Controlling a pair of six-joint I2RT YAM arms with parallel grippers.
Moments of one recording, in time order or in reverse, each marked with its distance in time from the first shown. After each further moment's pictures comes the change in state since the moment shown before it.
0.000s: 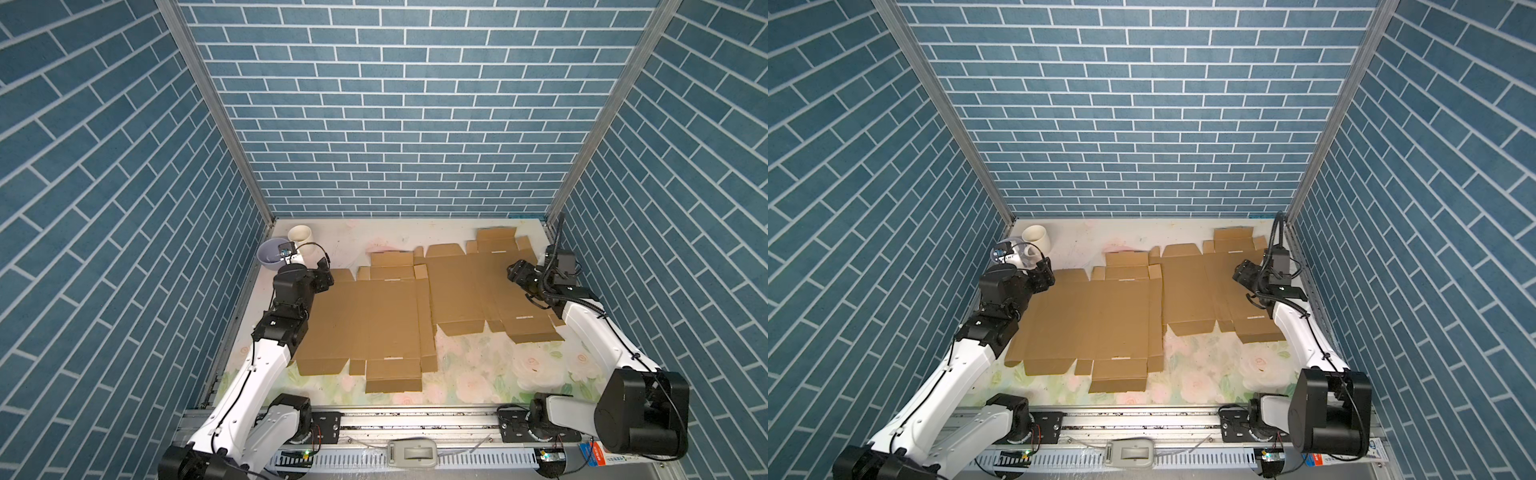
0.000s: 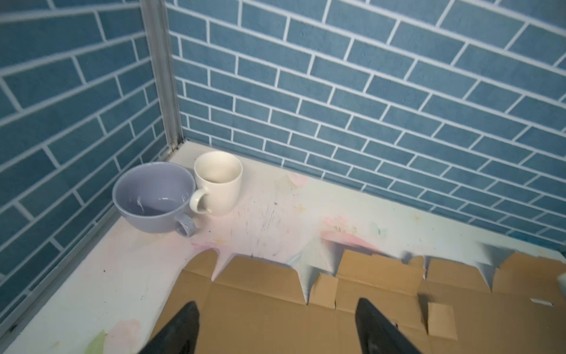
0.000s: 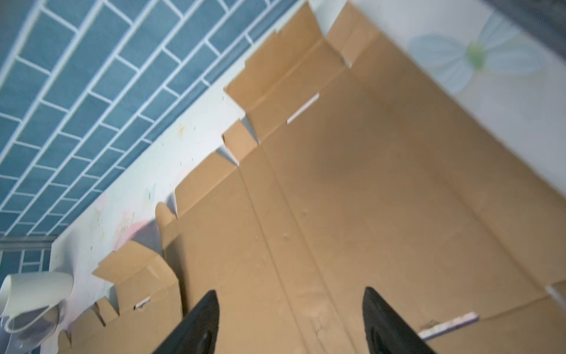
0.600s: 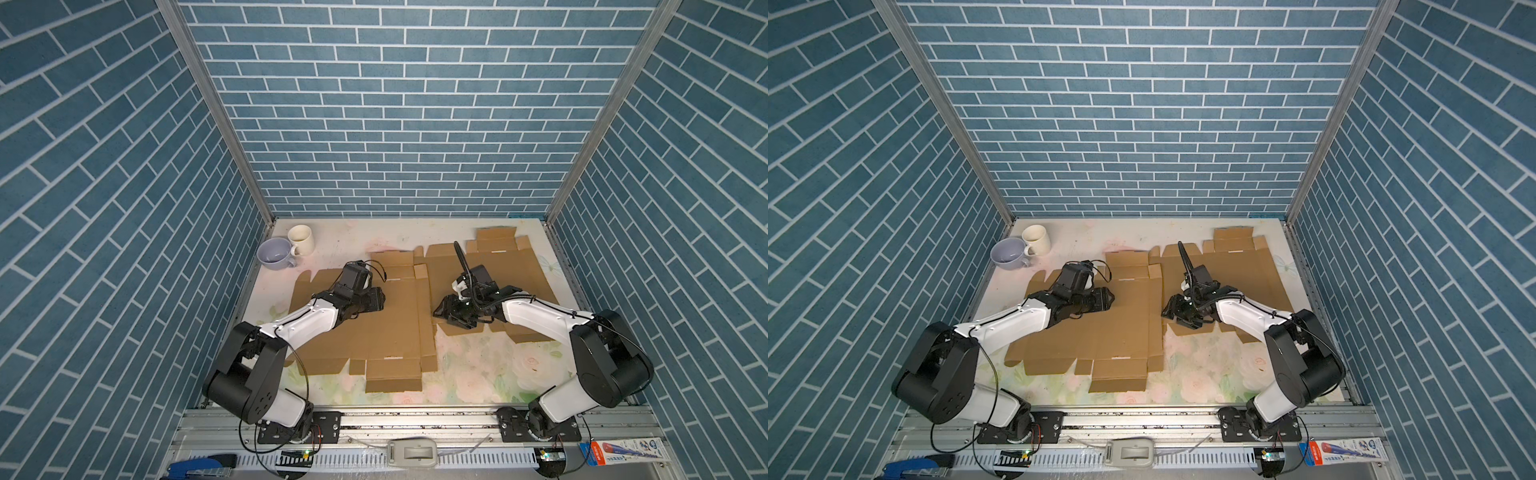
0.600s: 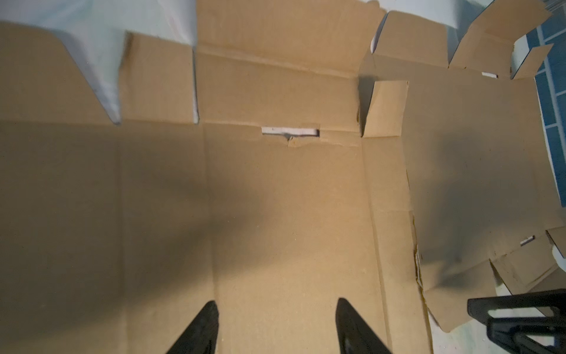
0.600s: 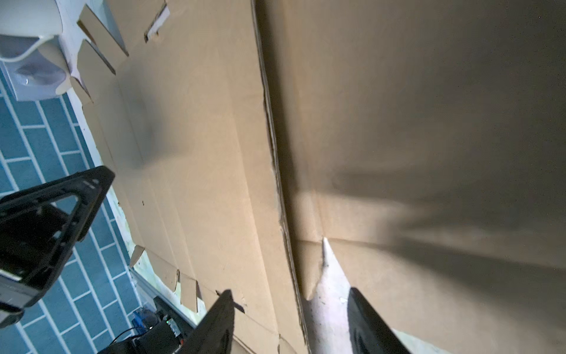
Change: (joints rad) left arm -0.287 0.527 0.048 -0.018 0.314 -0.182; right arm 0.503 0.295 0.002 -0.002 -0.298 0.201
